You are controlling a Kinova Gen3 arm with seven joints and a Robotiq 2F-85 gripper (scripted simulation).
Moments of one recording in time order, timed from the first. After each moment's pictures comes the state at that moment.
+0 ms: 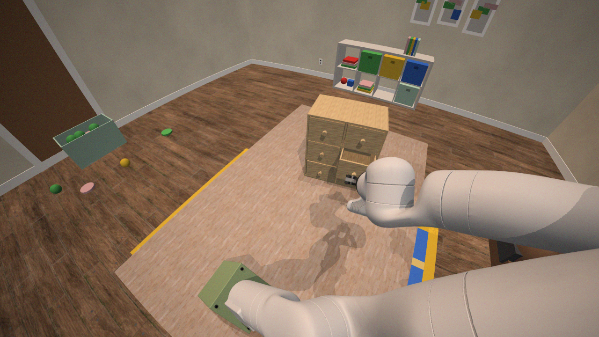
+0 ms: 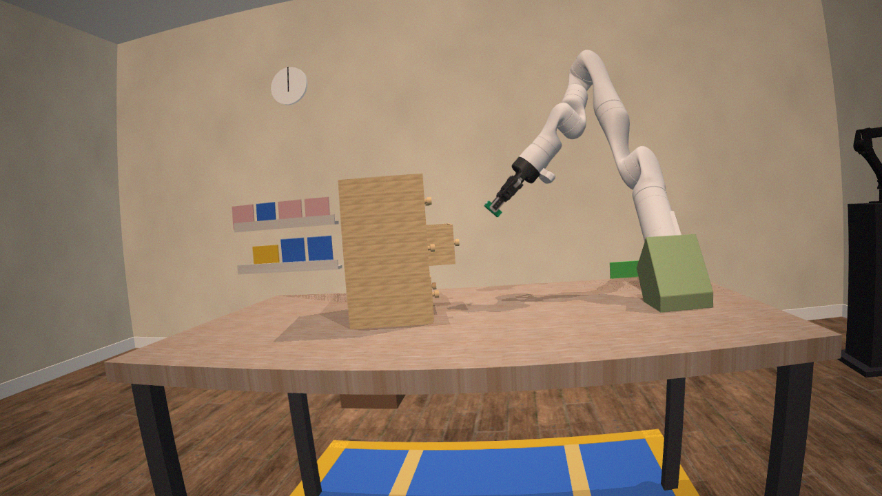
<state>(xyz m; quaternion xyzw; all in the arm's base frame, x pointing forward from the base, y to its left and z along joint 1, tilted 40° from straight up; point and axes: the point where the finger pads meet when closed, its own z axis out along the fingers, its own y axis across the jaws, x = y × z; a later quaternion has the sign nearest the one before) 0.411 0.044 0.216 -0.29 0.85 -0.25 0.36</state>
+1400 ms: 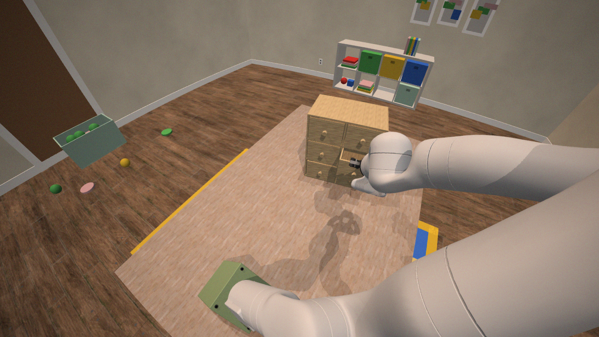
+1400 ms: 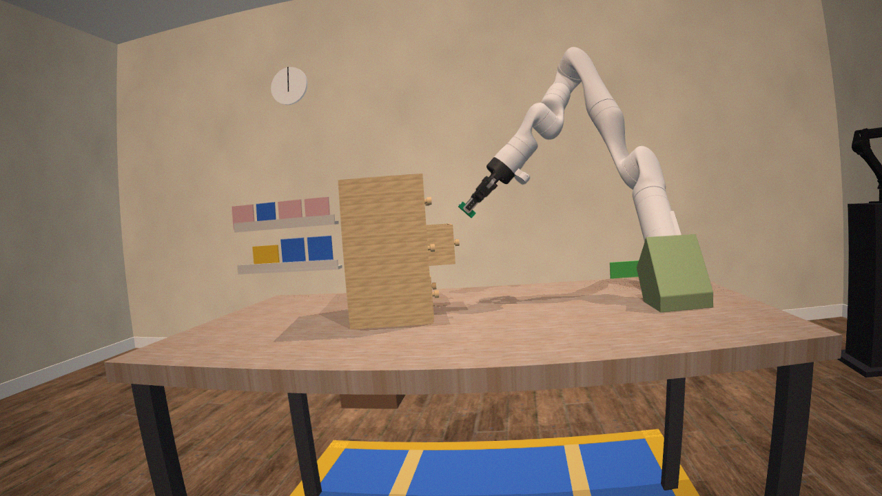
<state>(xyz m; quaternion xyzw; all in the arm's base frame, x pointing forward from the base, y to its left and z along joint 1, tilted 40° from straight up) 0.477 0.066 0.213 -0.28 0.85 -0.25 0.37</state>
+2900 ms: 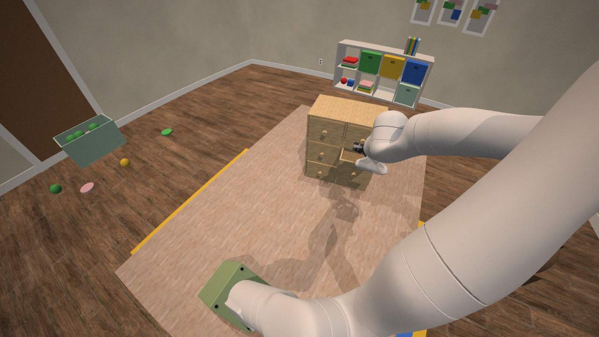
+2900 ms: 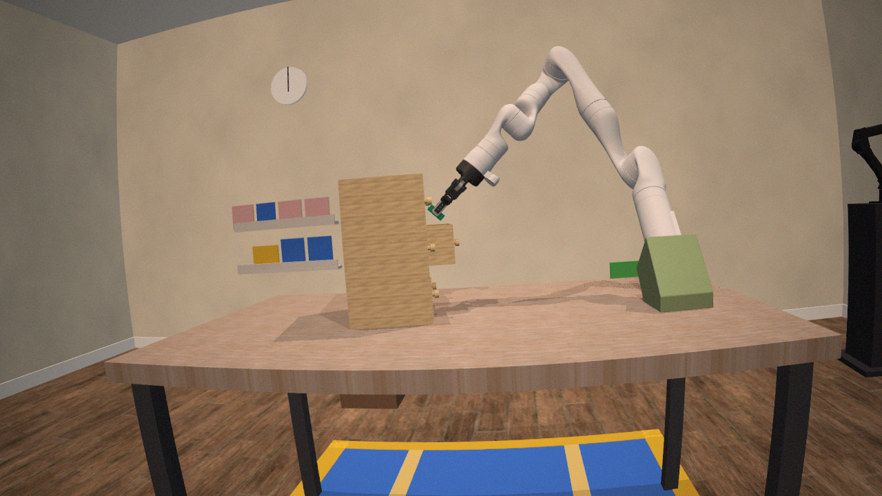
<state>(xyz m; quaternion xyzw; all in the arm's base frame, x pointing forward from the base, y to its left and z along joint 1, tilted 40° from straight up) 0.554 0.092 0.204 -0.28 0.85 -0.25 0.37</state>
